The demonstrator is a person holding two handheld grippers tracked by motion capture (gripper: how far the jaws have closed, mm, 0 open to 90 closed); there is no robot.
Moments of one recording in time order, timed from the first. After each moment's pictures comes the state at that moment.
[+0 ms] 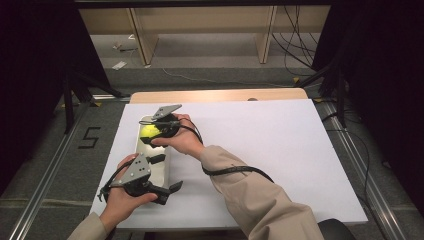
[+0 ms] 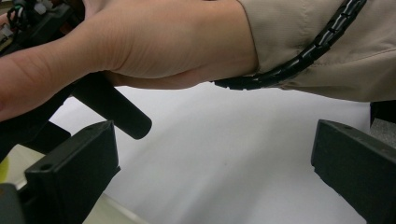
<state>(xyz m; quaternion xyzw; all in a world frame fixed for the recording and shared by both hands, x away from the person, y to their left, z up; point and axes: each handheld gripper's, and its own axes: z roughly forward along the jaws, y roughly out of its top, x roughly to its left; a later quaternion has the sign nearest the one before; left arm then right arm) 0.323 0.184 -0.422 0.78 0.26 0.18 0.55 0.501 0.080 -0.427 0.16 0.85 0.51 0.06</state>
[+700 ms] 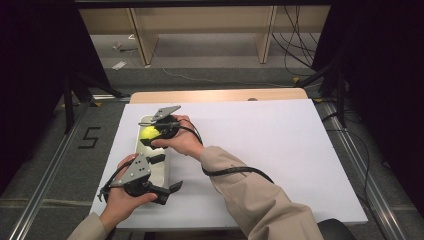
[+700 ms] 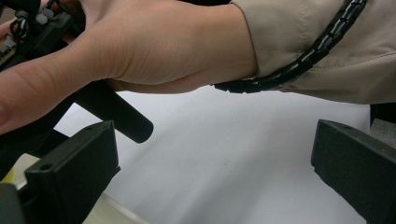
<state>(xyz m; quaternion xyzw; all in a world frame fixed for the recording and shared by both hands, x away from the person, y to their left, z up) 0.323 0.184 -0.422 0.78 0.25 0.18 0.55 0.500 0.081 -0.431 0.16 0.85 0.50 0.06</state>
